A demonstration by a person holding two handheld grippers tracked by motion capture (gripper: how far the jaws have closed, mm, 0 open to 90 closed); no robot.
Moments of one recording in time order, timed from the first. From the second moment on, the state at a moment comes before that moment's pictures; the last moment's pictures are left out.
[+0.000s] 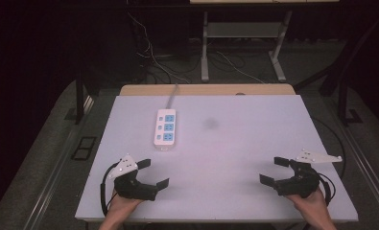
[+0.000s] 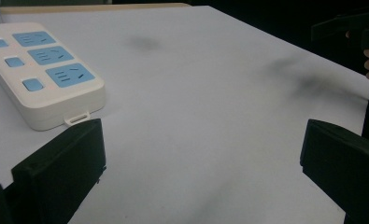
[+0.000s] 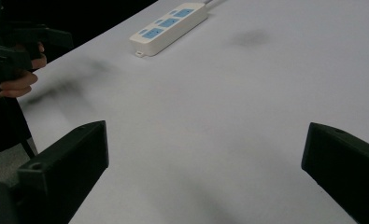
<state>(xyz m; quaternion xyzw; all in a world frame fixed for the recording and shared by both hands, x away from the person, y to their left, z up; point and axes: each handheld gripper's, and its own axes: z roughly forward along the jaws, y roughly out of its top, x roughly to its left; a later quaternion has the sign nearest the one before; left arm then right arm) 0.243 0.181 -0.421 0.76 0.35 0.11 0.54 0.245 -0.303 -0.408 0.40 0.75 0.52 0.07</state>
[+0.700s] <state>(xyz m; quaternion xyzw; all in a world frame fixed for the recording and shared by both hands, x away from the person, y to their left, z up) 0.244 0.182 -0.421 0.76 0.35 0.10 0.54 0.244 -0.303 -0.410 0.40 0.76 0.51 0.07</state>
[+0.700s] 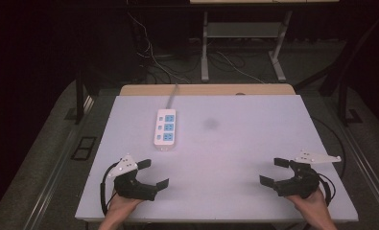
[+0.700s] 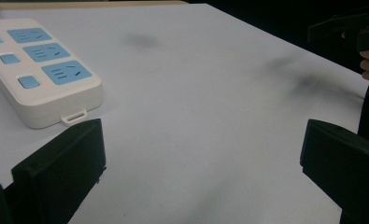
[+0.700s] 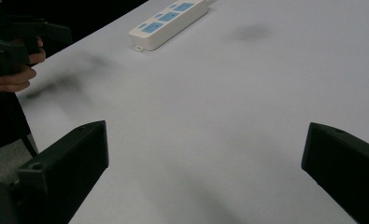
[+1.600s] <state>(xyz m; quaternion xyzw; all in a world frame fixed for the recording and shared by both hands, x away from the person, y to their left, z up) 0.249 0.176 -0.411 0.79 0.34 0.06 0.51 0.242 -0.304 -0.410 0.40 0.76 0.51 0.07</state>
